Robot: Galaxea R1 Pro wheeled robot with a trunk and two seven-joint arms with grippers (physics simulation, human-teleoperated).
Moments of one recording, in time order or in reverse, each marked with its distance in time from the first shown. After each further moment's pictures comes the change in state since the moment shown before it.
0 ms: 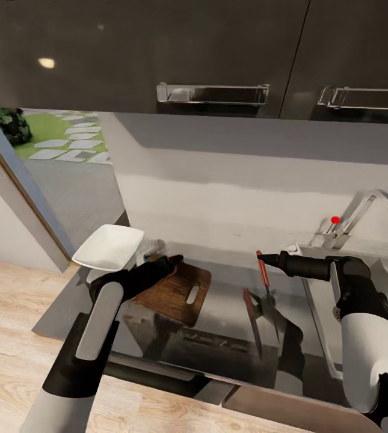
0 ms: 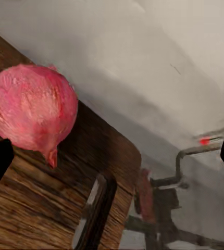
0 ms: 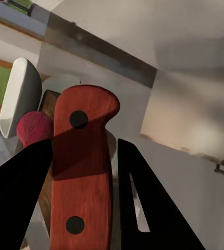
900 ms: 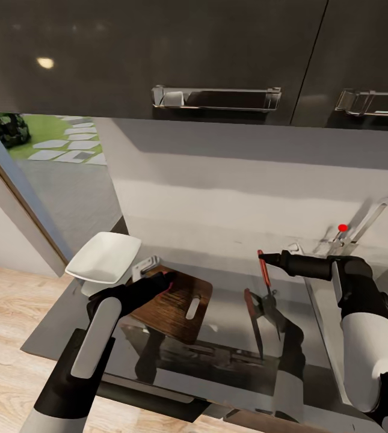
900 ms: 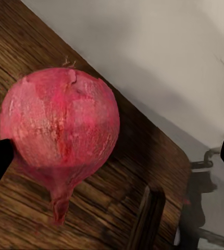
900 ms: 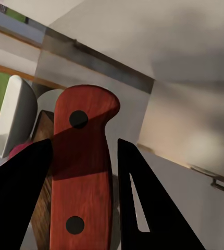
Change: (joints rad) left arm 0.080 0.029 -0.008 0.000 -0.007 -0.007 0.033; right arm -0.002 -0.007 -0.002 0.000 0.000 0.000 0.001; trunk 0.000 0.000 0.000
